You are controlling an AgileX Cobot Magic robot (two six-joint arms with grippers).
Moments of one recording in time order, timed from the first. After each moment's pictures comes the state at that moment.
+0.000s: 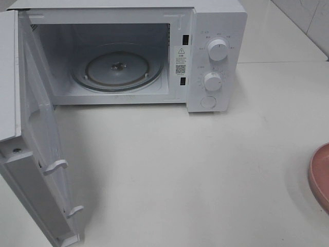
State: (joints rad) left arm 0.10 0.00 -0.51 -0.08 1.04 0.05; right arm 0.18 0.17 -0.52 -0.16 1.01 0.18
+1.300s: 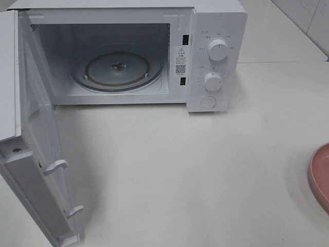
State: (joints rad) left arm 0.10 0.00 -0.51 -0.08 1.04 0.05; right arm 0.10 0.00 -0.50 -0.16 1.01 0.15
